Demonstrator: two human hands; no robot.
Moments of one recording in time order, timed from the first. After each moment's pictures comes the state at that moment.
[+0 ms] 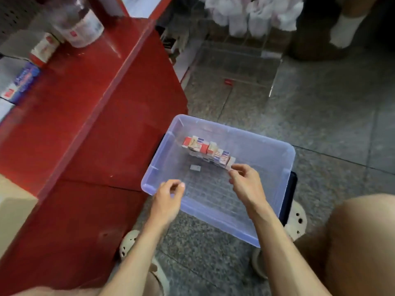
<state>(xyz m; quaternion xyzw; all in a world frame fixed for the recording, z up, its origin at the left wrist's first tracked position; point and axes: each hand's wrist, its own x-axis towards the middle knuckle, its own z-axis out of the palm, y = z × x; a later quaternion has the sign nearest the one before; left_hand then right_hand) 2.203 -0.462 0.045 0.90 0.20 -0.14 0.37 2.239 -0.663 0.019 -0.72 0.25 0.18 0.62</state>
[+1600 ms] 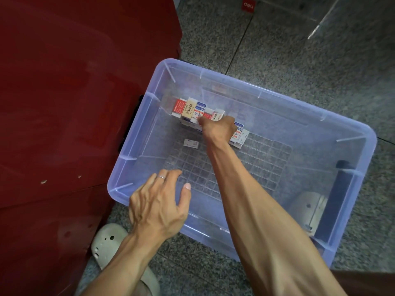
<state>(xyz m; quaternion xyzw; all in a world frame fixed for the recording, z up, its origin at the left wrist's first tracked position) 2.238 -0.432 -0.050 0.99 0.02 -0.14 0.09 2.398 -0.534 -0.183 -0.69 0.46 0.16 0.53</state>
